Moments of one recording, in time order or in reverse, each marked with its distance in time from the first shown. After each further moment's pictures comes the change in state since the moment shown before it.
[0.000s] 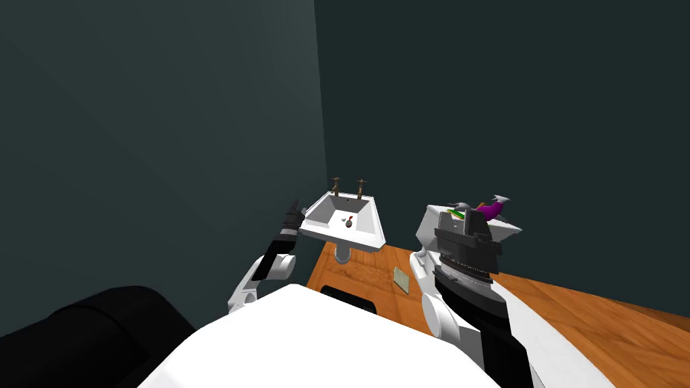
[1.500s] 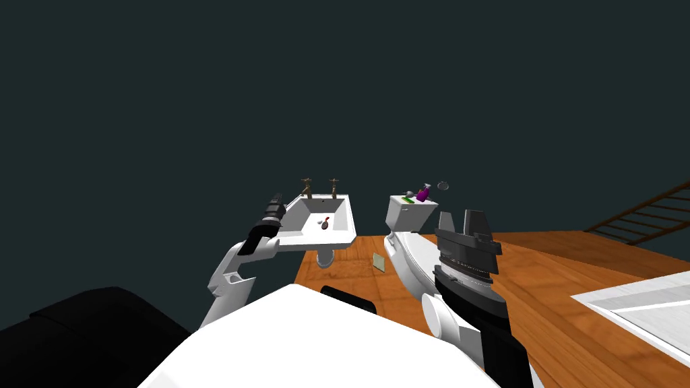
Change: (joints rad) left arm -0.175 0.084 0.334 0.014 -0.055 0.385 0.081; right arm 0.000 0.000 0.000 0.000 0.000 0.000 0.000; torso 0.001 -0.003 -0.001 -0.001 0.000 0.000
